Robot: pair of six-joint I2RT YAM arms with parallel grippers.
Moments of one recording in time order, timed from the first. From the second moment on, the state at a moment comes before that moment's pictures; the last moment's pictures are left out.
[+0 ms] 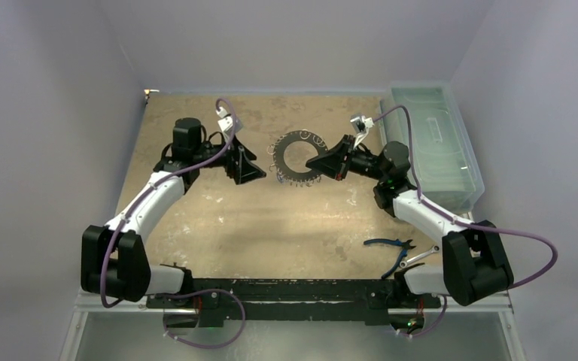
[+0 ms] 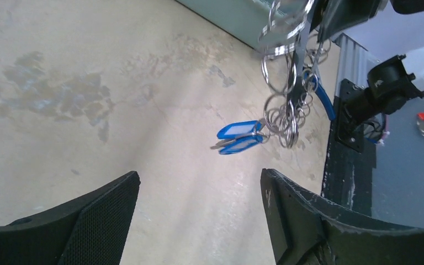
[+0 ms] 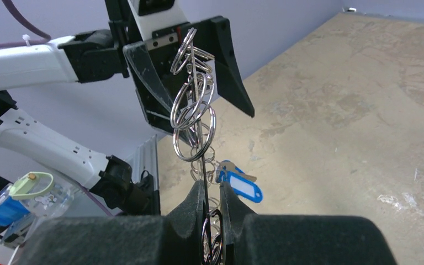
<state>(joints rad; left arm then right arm) -0.19 1.34 0.97 -0.11 1.00 0.06 0.35 1.32 0.68 0.81 -0.88 0.67</state>
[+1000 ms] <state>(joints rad) -0.34 1.42 0.80 0.22 1.10 0.00 0.35 1.32 0.68 0.83 -0.91 0.68</state>
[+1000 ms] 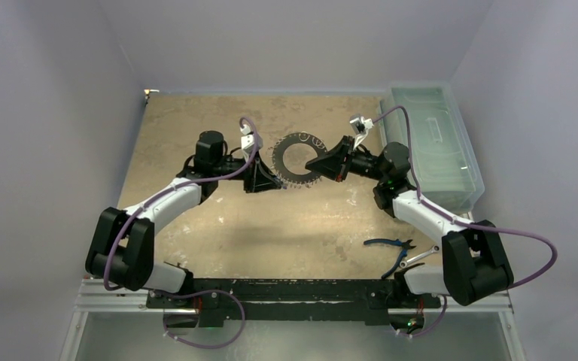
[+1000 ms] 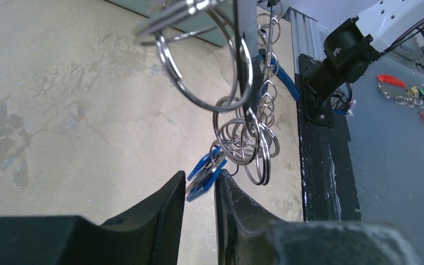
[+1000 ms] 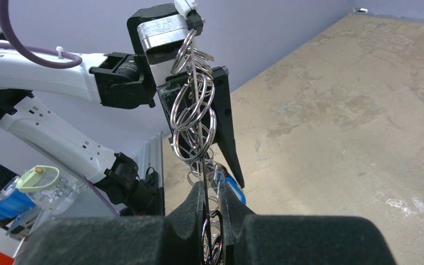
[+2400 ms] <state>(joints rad) -0.34 1.40 1.07 -0.45 1.04 0.43 0.31 1.35 0.67 0.73 -0.88 0.58</state>
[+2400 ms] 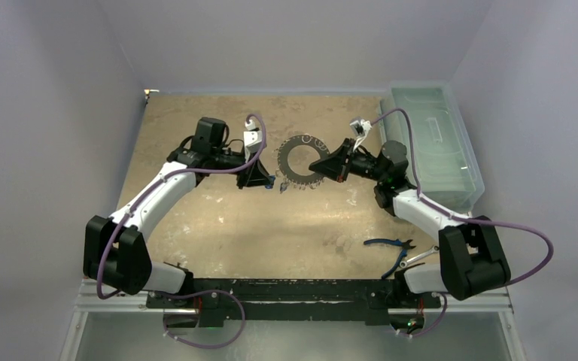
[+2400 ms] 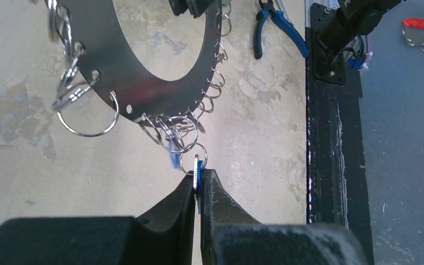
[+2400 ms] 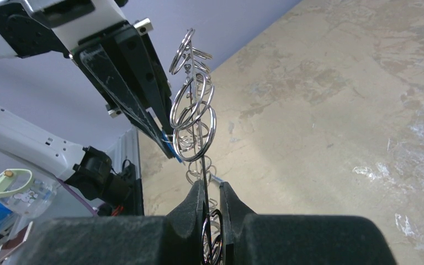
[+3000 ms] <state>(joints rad) -0.35 1.43 1.17 -0.59 0.95 0.47 0.31 1.40 0.65 0.70 -0.91 0.51</state>
